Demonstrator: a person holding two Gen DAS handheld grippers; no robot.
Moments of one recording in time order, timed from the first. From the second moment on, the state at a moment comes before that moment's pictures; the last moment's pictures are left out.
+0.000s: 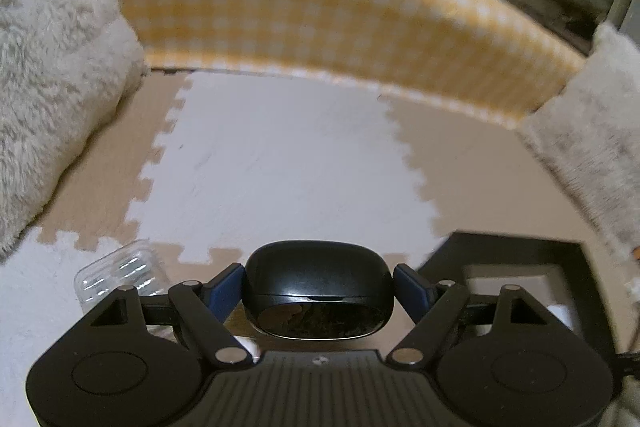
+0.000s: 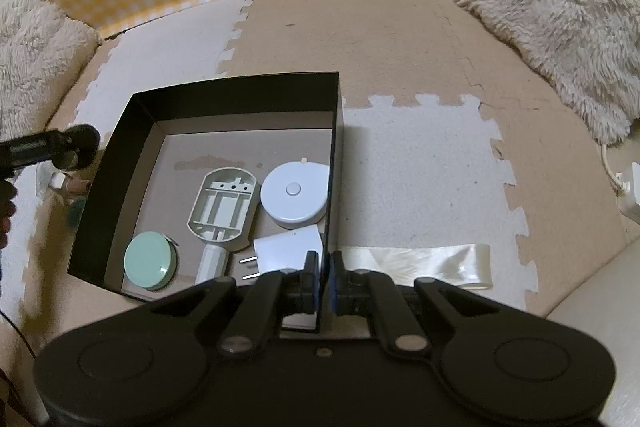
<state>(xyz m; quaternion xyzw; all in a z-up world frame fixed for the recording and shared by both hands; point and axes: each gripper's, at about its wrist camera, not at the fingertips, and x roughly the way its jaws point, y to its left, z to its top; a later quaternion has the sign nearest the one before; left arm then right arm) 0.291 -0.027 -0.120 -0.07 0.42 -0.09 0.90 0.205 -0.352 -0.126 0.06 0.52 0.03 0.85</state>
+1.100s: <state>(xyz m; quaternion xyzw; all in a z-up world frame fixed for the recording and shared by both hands) 0.301 -0.203 -0.153 -0.20 0.44 -0.21 0.85 0.199 -0.360 -0.121 0.08 0.51 0.05 0.85</state>
